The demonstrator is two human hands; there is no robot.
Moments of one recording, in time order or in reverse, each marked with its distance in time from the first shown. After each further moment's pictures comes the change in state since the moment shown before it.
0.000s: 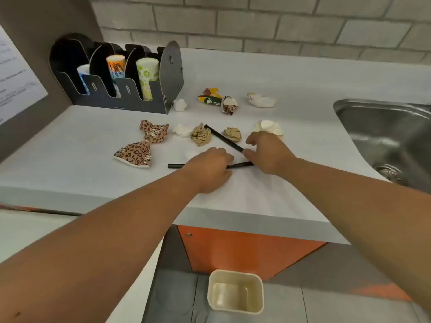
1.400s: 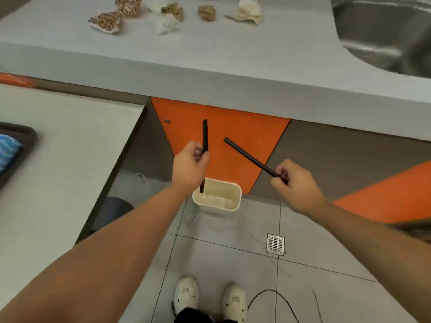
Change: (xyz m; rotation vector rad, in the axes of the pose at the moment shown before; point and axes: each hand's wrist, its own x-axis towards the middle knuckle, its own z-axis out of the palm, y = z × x) left_hand -0.169 0.171 0.226 -0.733 0.517 -0.607; right_hand -0.337 0.178 0.094 0.312 -0.128 0.094
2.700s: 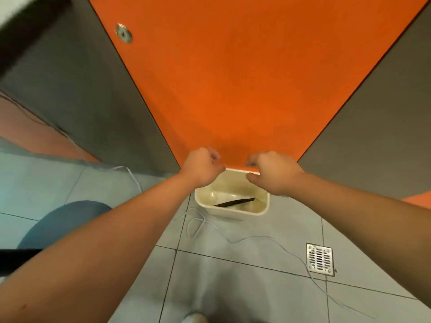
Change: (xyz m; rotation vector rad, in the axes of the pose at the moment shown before) left_hand 0.092 -0.234 0.160 0.266 -0.461 -0.184; right_hand 0.173 0.119 0.246 -0.590 -0.324 -0.163
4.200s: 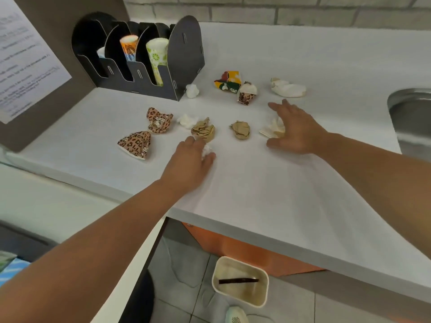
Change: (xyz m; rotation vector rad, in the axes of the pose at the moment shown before) left_hand -0.013 0.263 -0.389 0.344 0.446 0.247; right_hand 0.100 0.013 -0.514 0.123 0.286 -0.061
